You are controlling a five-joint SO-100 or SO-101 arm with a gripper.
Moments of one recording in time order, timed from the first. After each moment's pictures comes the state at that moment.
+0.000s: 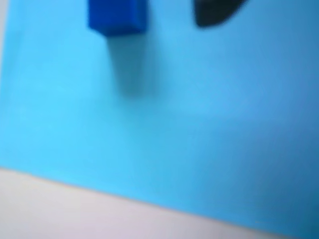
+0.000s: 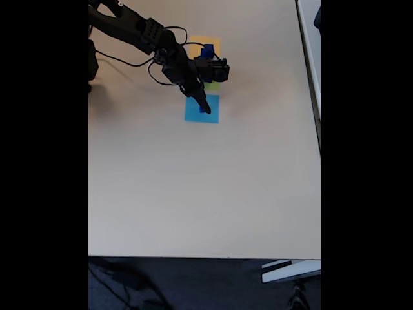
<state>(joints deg) 13.7 79.5 107.7 25.8 62.6</state>
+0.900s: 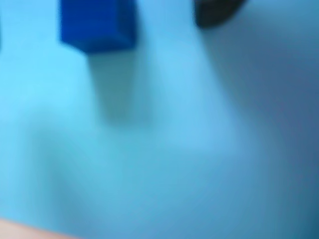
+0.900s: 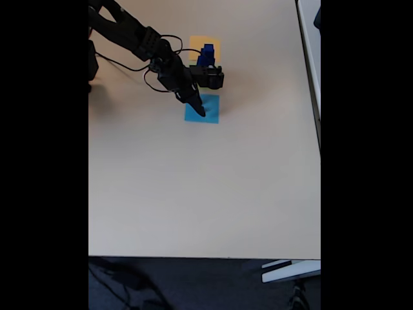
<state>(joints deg) 14.8 77.9 114.6 16.3 62.6</state>
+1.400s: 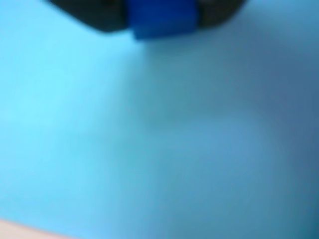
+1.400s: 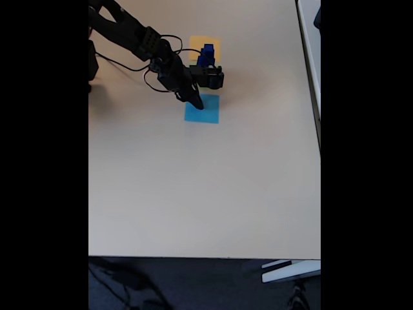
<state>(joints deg) 14.8 77.9 114.8 16.2 62.9</state>
